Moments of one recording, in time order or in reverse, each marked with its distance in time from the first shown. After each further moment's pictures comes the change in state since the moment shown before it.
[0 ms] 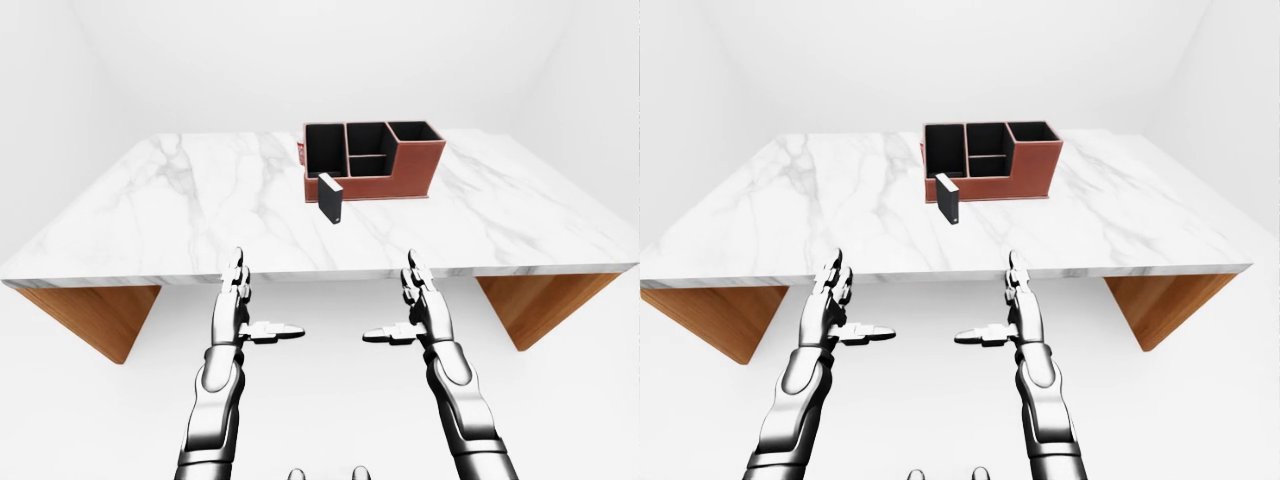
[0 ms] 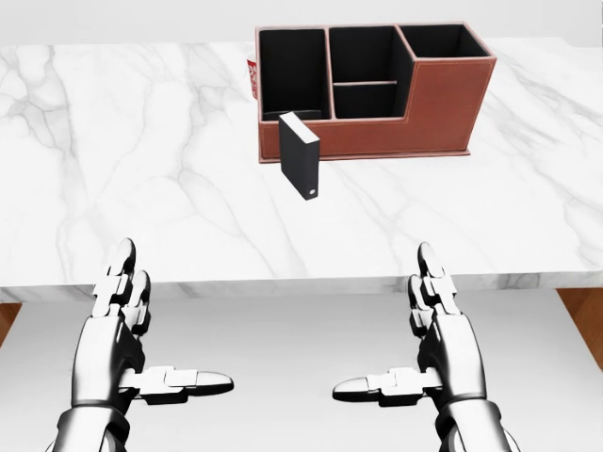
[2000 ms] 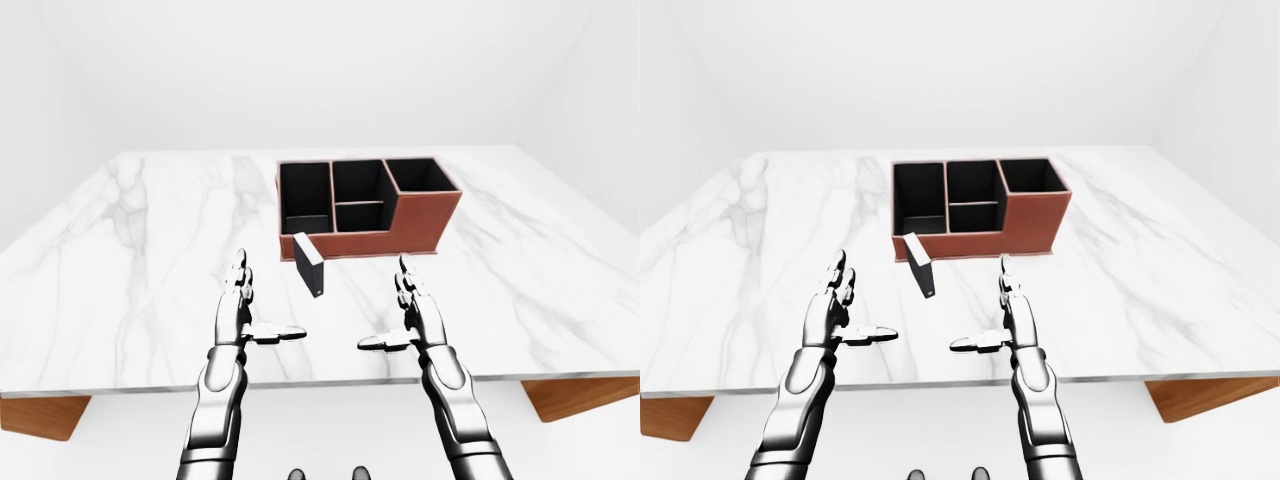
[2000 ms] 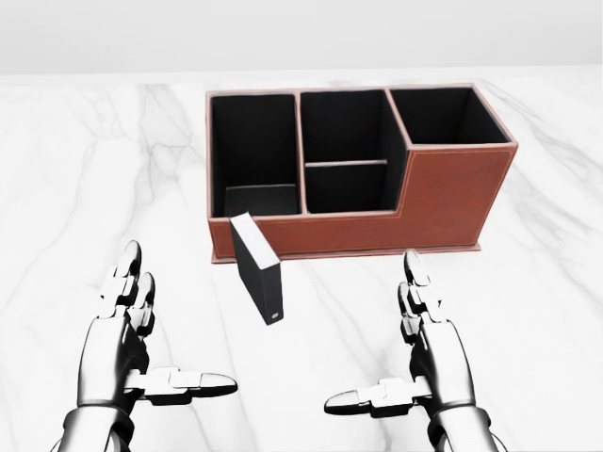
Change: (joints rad) left arm -0.007 -0.002 -0.008 0.027 0.009 -0.008 0.000; right arm 0.007 0.004 0.025 0.051 -0.054 -0.050 0.013
